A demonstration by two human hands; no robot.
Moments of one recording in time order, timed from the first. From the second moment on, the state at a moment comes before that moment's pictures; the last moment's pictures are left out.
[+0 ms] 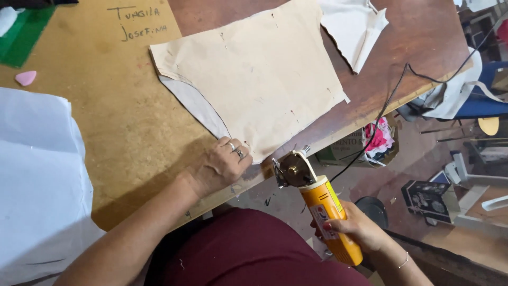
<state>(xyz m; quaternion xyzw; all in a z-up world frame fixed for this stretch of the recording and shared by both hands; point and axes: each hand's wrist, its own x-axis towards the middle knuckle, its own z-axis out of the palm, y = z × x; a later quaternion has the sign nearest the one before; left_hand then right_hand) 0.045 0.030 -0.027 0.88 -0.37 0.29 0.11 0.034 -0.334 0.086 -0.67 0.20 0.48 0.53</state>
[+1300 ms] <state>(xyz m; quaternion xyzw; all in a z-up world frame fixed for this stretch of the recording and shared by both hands) 0.040 0.073 -0.004 0.86 -0.33 0.38 0.10 0.044 -0.298 0.116 -0.67 0.18 0.54 0.48</state>
